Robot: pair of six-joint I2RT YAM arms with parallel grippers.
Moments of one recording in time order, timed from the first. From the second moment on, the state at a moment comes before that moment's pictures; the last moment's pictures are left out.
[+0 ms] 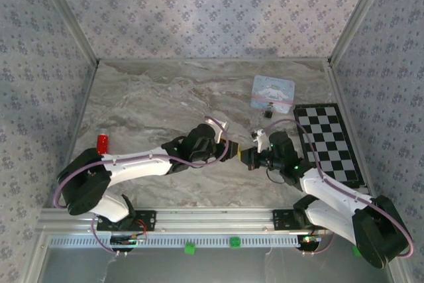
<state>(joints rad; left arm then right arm) -1.03 1.48 0.82 0.15 0.04 -0.61 0.55 0.97 0.32 0.08 -0.44 0.42</state>
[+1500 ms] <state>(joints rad) -1.04 1.52 0.88 0.11 0.04 -0.59 0.60 0.90 0.32 0.06 -0.35 0.40</state>
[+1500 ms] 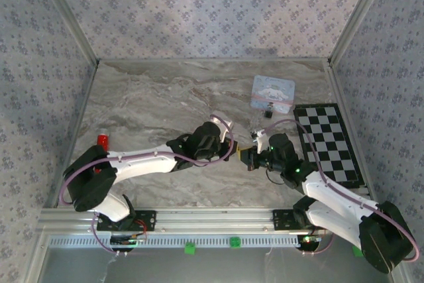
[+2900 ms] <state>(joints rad) -0.94 1.39 0.75 0.50 0.21 -1.02 0.49 0.86 0.29 0.52 -0.52 0.93</state>
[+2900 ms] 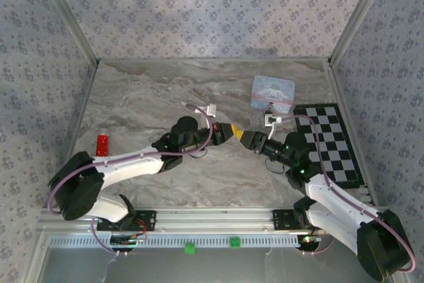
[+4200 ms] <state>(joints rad) -0.89 1.24 0.71 0.46 0.37 -0.91 0.53 0.85 0.34 0.57 -0.64 0.80</state>
